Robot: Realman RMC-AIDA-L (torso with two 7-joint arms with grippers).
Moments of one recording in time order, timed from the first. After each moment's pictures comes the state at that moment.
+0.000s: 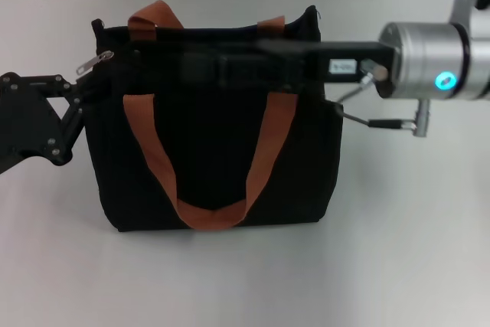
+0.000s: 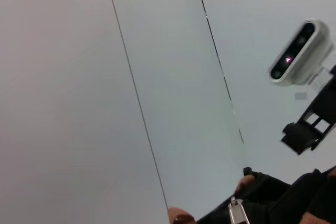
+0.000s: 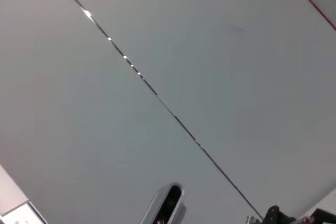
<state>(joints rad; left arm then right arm) -0.33 -2.06 0.40 0.51 1.78 1.80 -0.62 0.88 2.09 -0.92 -0.33 -1.60 -1.70 1.73</state>
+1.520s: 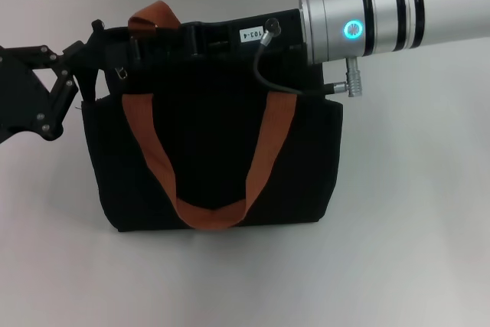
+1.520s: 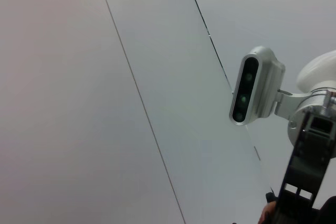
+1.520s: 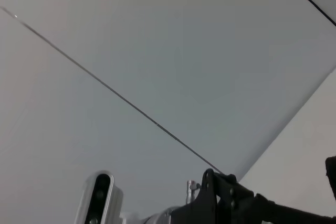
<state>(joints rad) -0.35 -2.05 0.40 0.52 1.72 1.82 -0.58 1.07 2.09 -1.10 -0.31 -1.58 -1.44 2.05</state>
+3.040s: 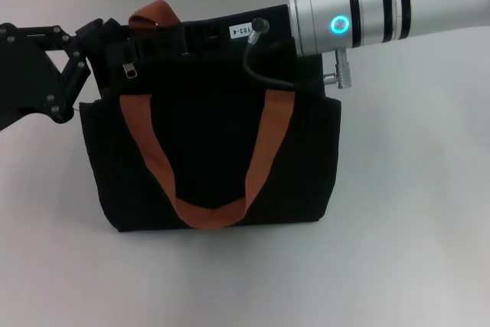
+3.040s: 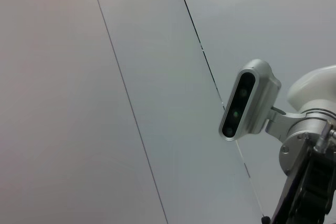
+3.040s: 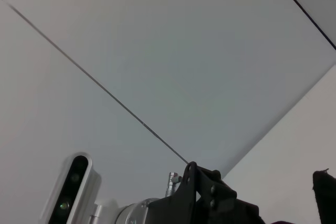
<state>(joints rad) -0.40 -2.04 0.40 0.52 1.72 1.83 -0.64 1.09 2.09 -1.14 -0.32 -1.58 -1.37 2.01</state>
